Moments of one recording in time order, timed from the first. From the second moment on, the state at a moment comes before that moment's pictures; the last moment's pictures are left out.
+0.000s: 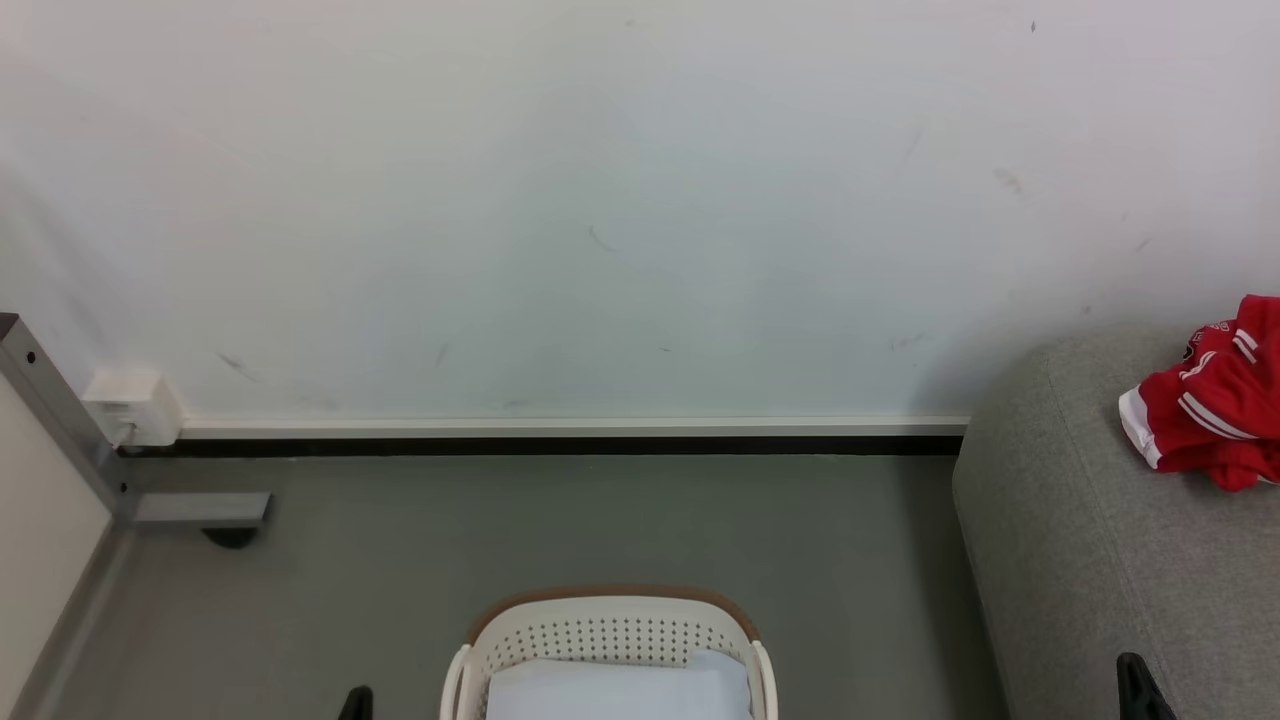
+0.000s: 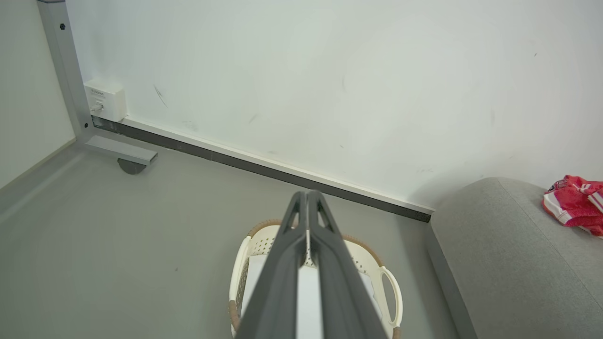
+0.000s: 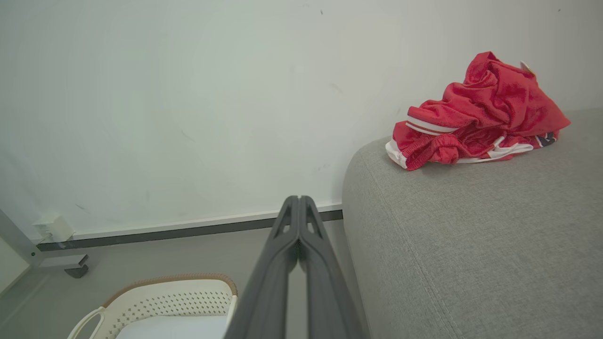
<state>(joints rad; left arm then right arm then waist) 0.11 0.04 0.02 0.29 -0.32 -0.13 -0.22 0.14 -0.04 -0.08 0.19 0.27 0.13 -0.23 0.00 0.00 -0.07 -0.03</state>
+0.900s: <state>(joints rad) 0.04 0.04 0.05 0.28 -0.77 -0.13 -0.11 0.06 -0.04 -0.09 0.21 0.74 0.13 -0.11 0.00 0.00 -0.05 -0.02</state>
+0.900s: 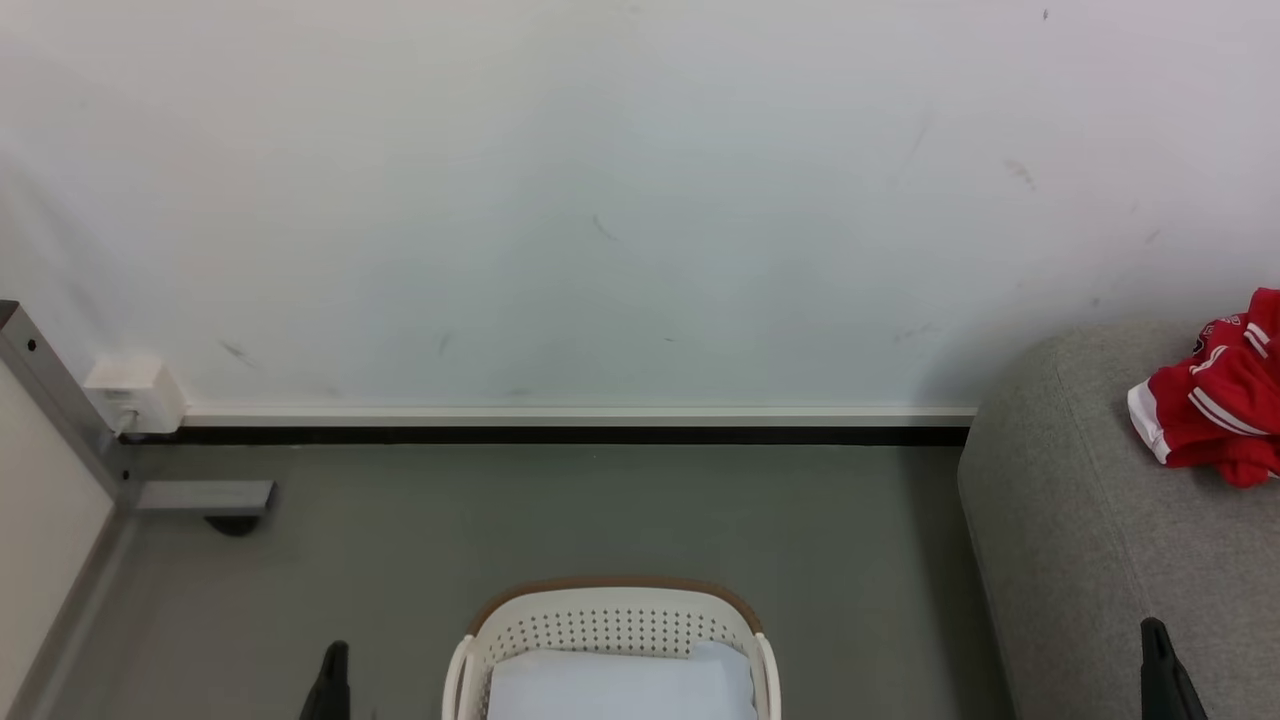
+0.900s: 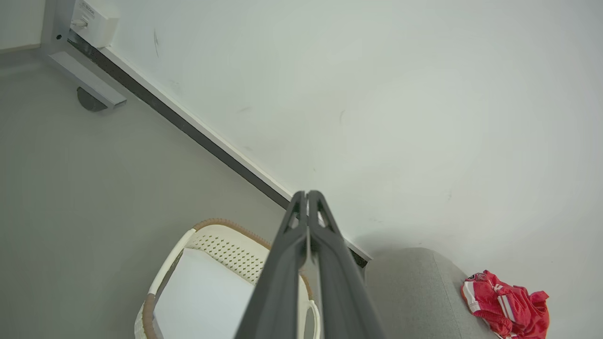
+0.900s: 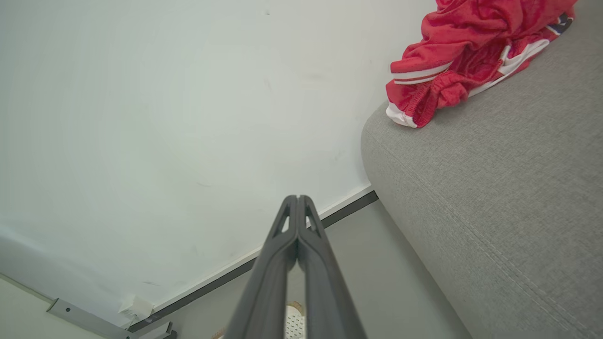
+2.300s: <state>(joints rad) -0.04 0.04 0.08 0.26 -1.23 -0.13 0.01 -0.03 -0.04 -0.10 0.23 1.22 0.13 0.01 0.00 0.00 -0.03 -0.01</state>
